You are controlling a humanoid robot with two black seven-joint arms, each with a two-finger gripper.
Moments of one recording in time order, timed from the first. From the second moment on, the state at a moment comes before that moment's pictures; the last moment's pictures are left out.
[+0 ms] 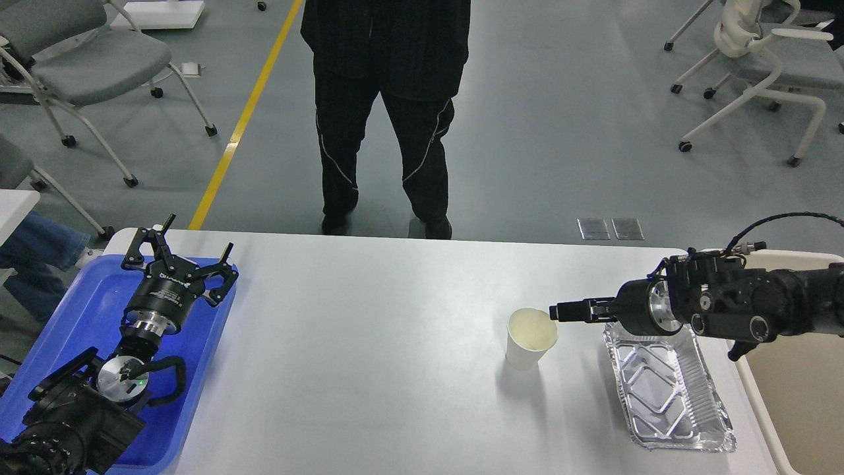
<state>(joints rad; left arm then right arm) -0.57 0.28 -0.93 -0.27 -0.13 -0.79 -0.32 1.38 -0.38 -0.96 1.00 -0.59 -0.06 0.43</state>
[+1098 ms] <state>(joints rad) -0.57 0.28 -0.93 -0.27 -0.13 -0.79 -0.32 1.26 -0.25 -0.98 0.87 -0.58 -0.19 0.43</state>
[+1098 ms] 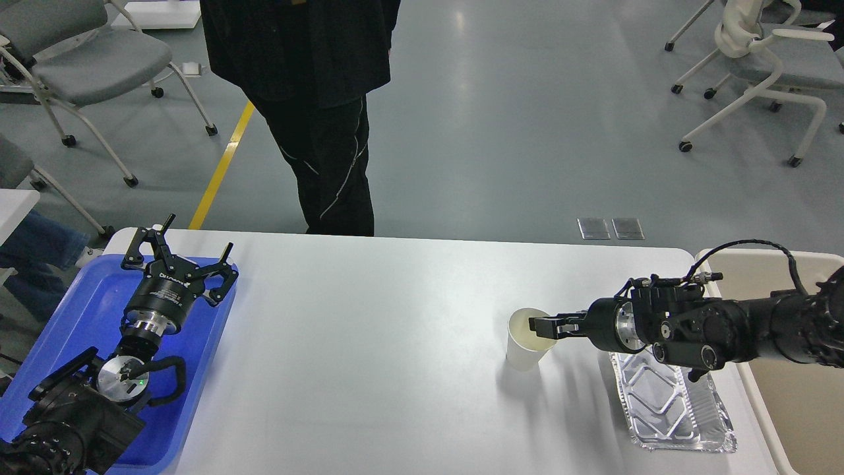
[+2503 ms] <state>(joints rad) -0.57 0.28 -0.93 -0.27 -0.13 -0.79 -0.32 1.37 -0.62 -0.44 1.04 -0.40 -0.07 0.47</state>
